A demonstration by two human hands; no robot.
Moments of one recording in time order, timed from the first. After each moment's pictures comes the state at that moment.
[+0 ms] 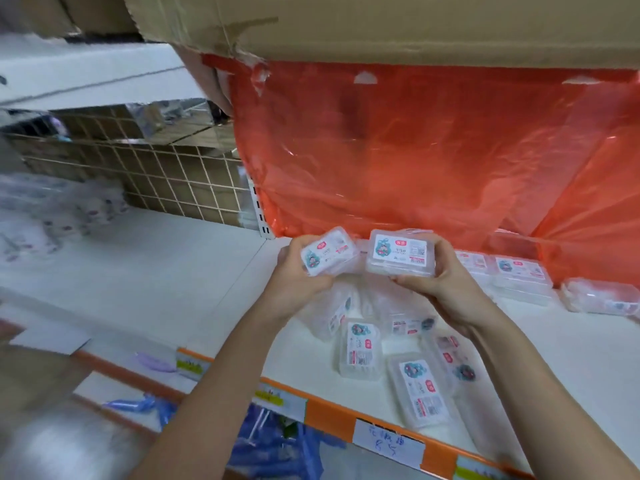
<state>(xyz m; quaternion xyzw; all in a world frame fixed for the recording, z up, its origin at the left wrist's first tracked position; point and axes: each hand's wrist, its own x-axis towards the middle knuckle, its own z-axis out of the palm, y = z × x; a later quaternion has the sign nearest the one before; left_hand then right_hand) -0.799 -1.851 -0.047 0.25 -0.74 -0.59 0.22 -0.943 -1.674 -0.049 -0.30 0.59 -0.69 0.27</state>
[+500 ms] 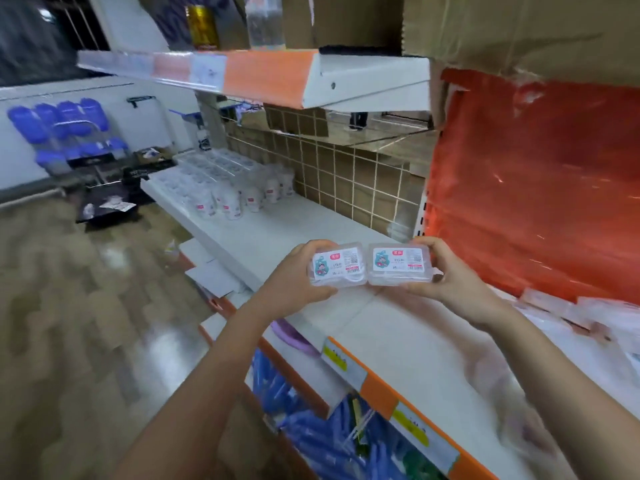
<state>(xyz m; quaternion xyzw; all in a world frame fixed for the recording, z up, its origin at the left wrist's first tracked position) -0.621 -1.974 -0.032 0.36 -0.84 -0.33 0.24 -0.853 -1.856 -0.029 -0.56 0.62 -0.47 0.29</state>
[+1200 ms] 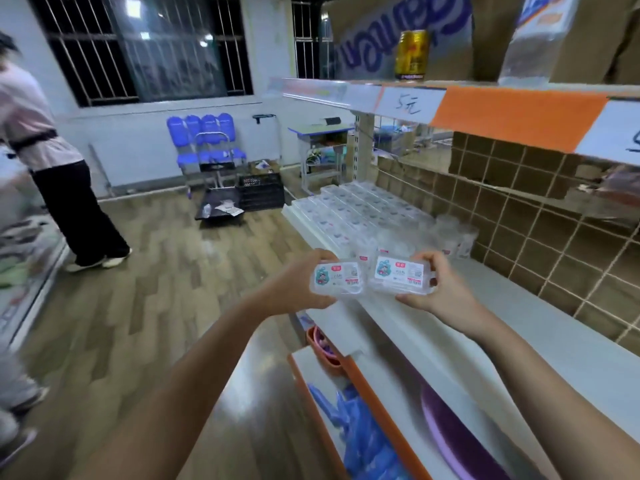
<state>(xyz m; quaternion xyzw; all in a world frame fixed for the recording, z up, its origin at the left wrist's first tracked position) -0.349 -2.220 -0.012 0.45 -0.83 -0.23 0.23 -0.606 -2.172 -0.022 -0.65 0.58 -0.40 0.27</state>
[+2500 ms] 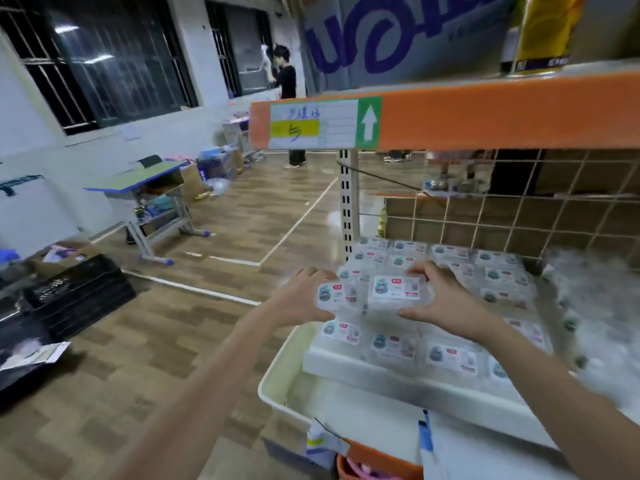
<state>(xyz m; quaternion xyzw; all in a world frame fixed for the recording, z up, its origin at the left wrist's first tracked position) -0.299 -2.808 -0.036 0.18 -0.97 -0.17 0.03 -0.447 -2.588 -0.031 -0.44 0.82 -0.34 0.14</state>
